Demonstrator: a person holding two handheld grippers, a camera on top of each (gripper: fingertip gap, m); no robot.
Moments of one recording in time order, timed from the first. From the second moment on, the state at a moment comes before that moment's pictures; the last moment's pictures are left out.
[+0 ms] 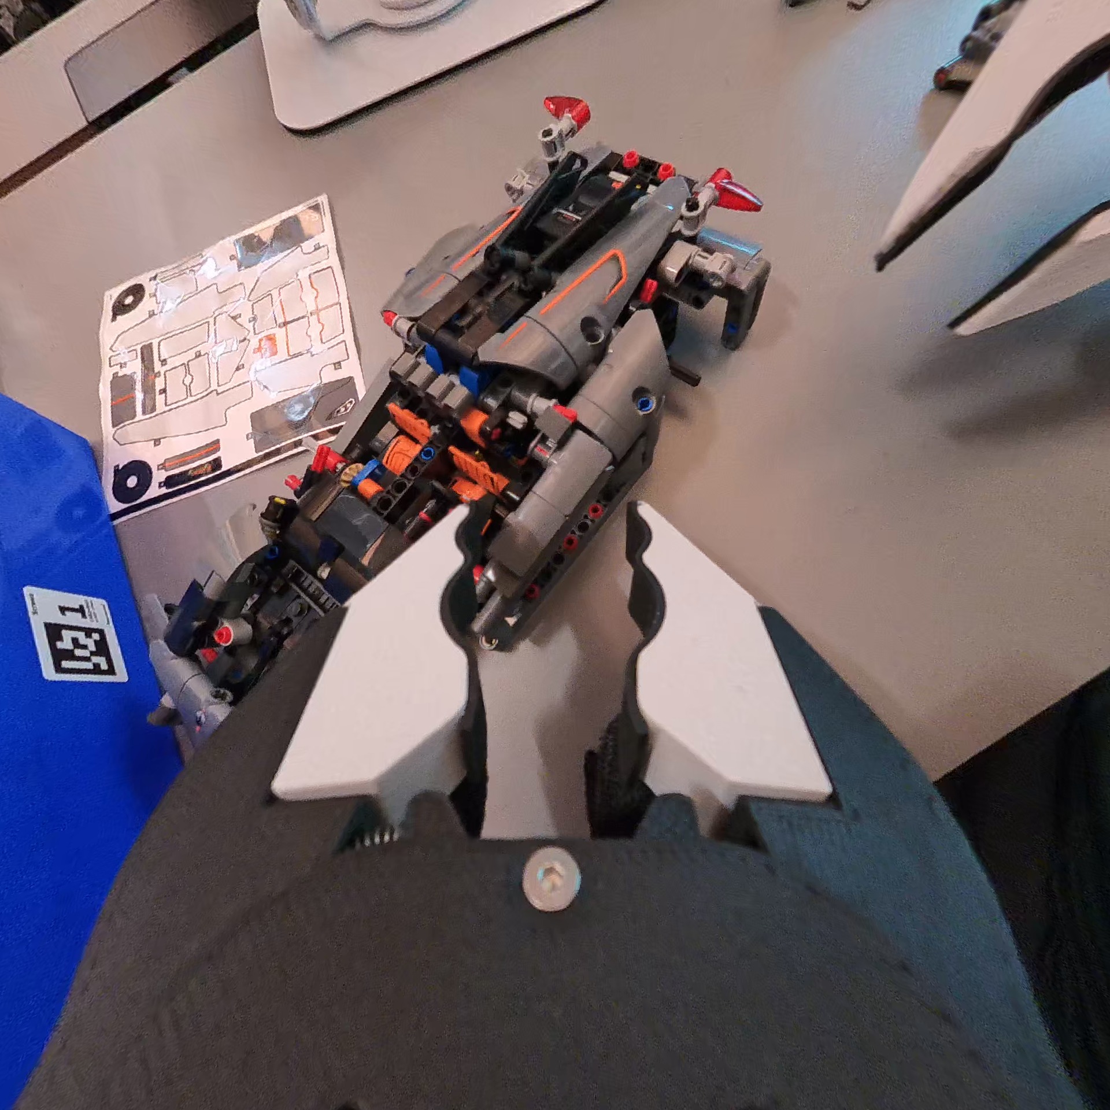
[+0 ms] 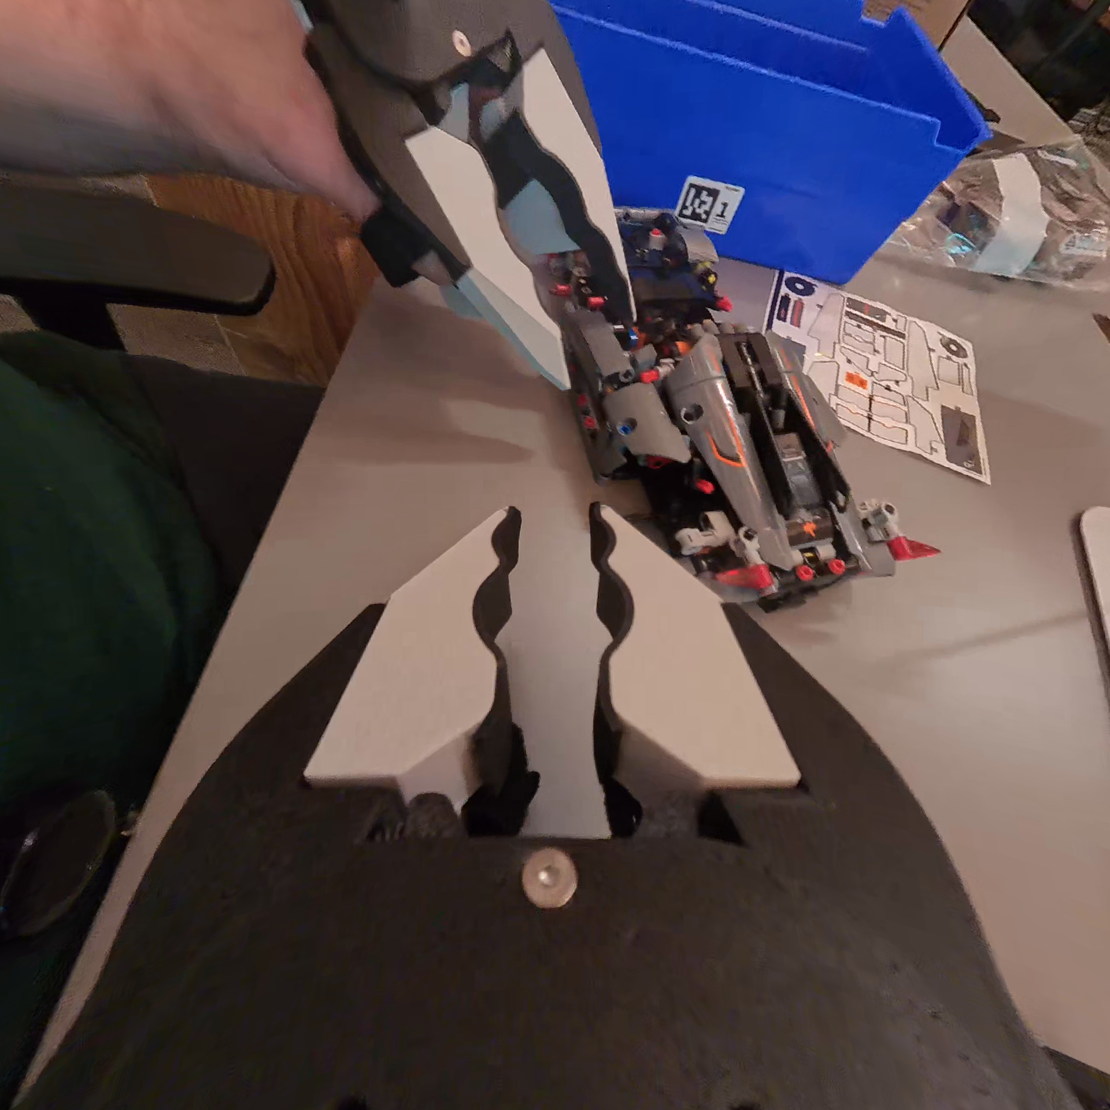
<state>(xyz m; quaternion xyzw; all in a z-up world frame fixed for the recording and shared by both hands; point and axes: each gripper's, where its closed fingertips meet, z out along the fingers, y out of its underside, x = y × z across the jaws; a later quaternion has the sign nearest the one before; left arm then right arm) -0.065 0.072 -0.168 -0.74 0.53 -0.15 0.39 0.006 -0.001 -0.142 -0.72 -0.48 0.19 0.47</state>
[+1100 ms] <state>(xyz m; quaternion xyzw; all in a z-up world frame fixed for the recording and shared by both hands) 0.022 0.050 -0.167 -0.72 0.57 -0.14 0.38 0.020 -0.051 -0.146 -0.72 -0.41 0.27 0.50</state>
